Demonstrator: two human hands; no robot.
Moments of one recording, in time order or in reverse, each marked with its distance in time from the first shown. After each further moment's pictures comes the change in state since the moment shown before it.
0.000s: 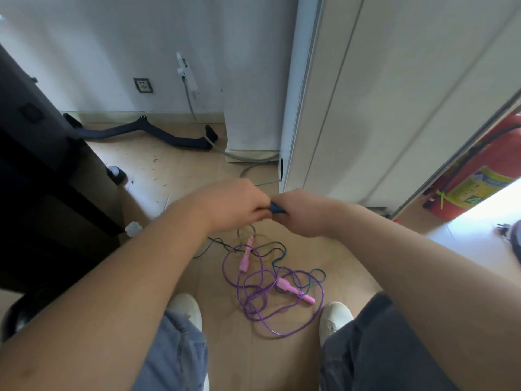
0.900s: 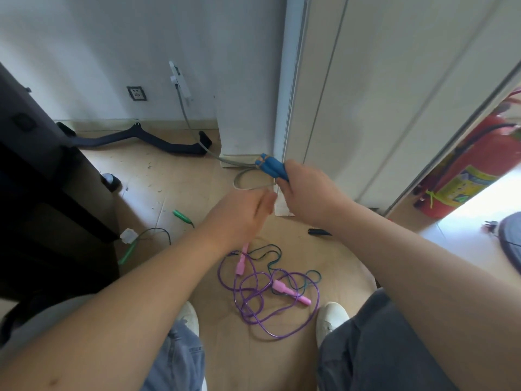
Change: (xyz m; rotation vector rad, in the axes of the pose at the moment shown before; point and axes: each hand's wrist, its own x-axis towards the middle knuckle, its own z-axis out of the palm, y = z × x) left_hand -0.003 0.031 0.031 -0.509 0.417 -0.190; right_hand -0.022 -0.002 -0.021 0.151 0.465 0.182
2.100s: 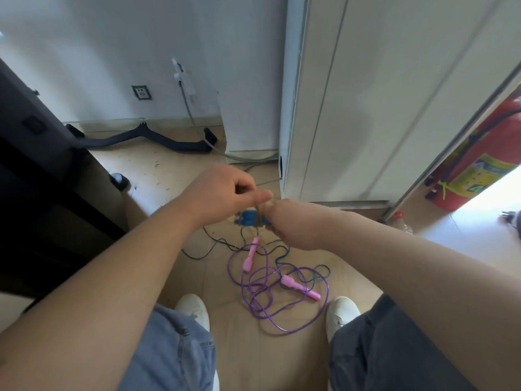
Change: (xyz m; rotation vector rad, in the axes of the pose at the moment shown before) left_hand 0.004 -0.017 -0.047 -0.053 -0.080 -0.015; right_hand -0.012 -0.008 0.042 -0.239 -0.435 -0.282
